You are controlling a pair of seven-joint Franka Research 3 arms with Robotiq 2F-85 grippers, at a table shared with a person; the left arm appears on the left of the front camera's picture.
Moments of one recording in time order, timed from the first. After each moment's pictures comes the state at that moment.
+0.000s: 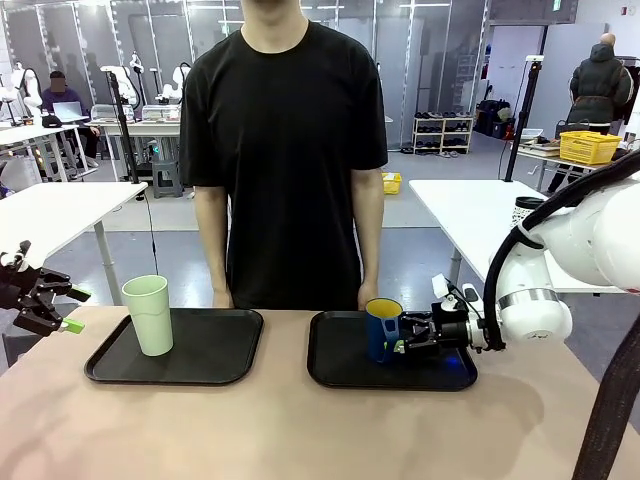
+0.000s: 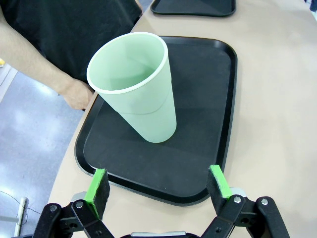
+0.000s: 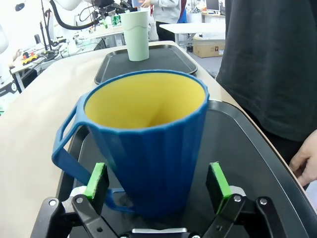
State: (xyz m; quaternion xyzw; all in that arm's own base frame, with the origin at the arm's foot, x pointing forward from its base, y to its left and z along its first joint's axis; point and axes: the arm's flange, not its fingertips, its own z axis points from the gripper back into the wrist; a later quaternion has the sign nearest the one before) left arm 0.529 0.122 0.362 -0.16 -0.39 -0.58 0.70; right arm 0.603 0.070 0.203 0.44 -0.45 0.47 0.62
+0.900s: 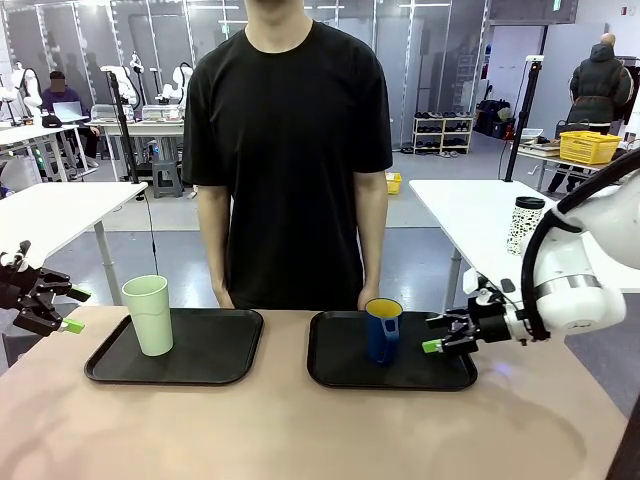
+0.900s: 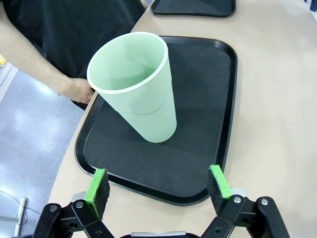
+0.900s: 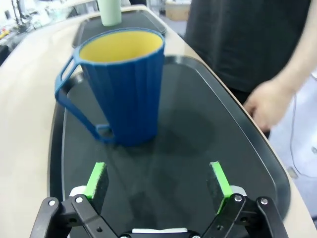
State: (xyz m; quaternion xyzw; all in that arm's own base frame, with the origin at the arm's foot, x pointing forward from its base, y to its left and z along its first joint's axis) left arm 0.529 0.122 0.362 -0.16 -0.39 -0.58 0.70; right arm 0.583 -0.005 0.237 0.33 -0.42 0.48 0.70
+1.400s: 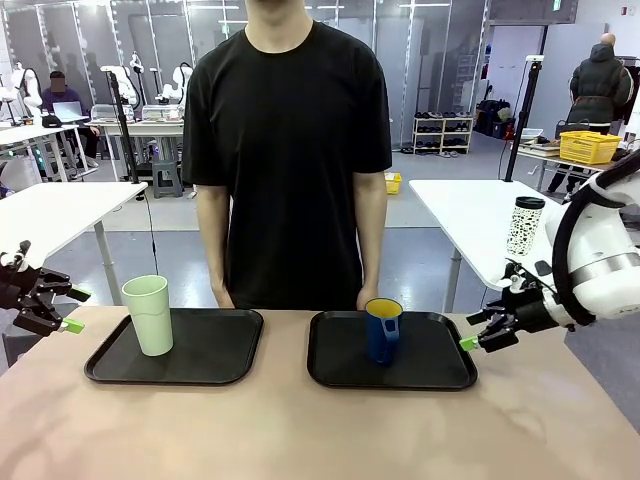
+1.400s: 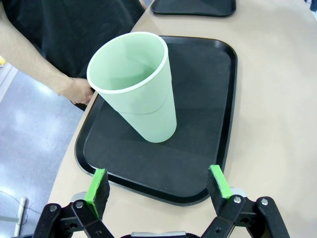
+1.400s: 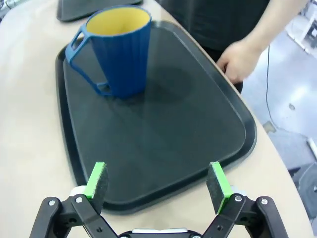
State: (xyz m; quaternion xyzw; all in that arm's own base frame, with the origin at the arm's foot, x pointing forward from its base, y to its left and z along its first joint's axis) left arm 0.529 0.122 0.362 -0.16 -0.39 -0.58 0.70; right arm 0.541 -0.048 0.296 0.24 -0.37 0.47 0.77
